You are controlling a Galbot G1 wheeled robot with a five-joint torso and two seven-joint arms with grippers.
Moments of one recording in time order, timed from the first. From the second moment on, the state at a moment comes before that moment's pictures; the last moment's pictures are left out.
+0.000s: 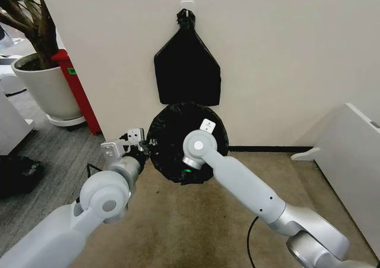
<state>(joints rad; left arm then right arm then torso) 0.91 -0.81 -0.06 -2.24 -1.25 0.33 -0.76 -0.38 1.38 -0.34 1.70 1.63 -0.24 1.40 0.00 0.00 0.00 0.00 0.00</state>
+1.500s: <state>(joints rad) 1.00 -0.78 -0.09 -2.32 -1.21 0.32 -0.73 -0.38 1.50 -0.28 1.49 1.54 -0.25 1.32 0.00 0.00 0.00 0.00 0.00</state>
